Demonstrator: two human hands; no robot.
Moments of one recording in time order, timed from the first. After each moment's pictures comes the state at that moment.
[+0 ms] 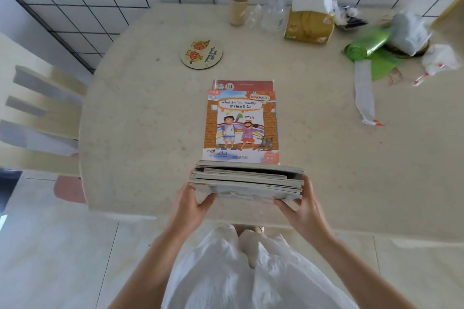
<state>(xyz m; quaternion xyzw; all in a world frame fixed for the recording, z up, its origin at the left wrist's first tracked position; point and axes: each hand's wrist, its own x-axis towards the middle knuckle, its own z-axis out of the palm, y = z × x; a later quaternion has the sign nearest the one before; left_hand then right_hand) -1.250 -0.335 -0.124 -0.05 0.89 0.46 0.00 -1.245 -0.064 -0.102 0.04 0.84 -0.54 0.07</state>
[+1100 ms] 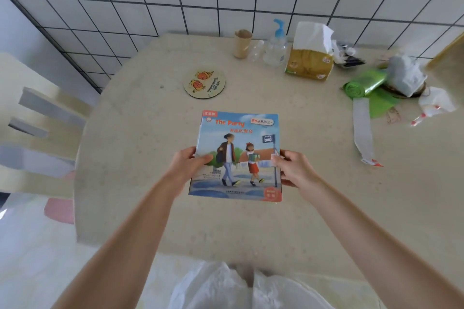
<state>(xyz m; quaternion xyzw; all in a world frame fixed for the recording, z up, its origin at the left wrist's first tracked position) -1.409 -0.338 -0.071 -0.26 0.73 0.60 0.18 -1.418 -0.079 -0.054 0.20 0.77 -0.55 0.25</state>
